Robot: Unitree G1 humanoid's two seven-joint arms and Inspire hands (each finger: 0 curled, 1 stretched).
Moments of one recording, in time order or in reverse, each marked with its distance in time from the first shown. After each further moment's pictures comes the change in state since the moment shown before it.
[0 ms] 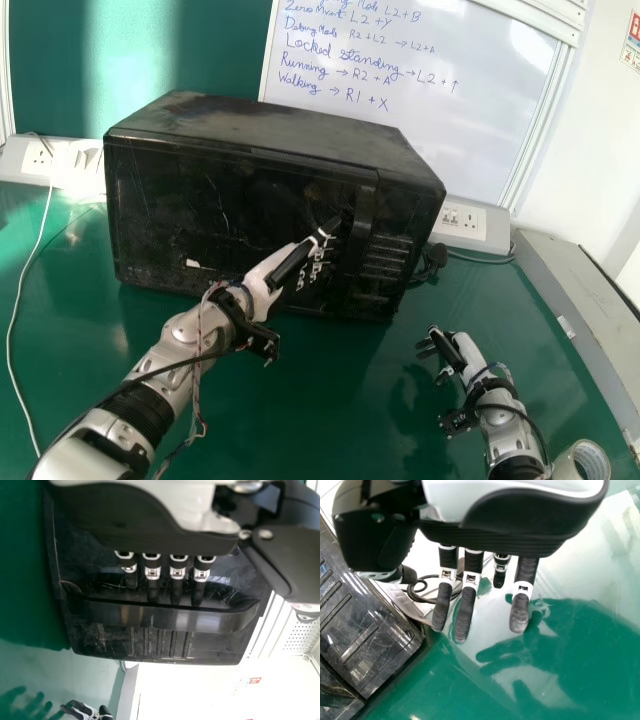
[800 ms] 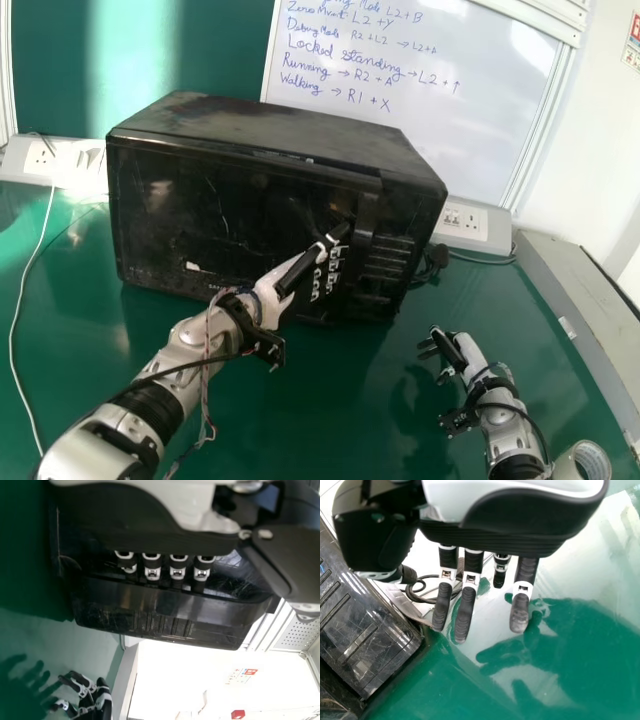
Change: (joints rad) left arm -0.055 -0.022 0.068 0.137 -0.047 -0.049 -0.140; right arm -0.007 0.000 -0.001 0.004 0.000 0.014 0.001
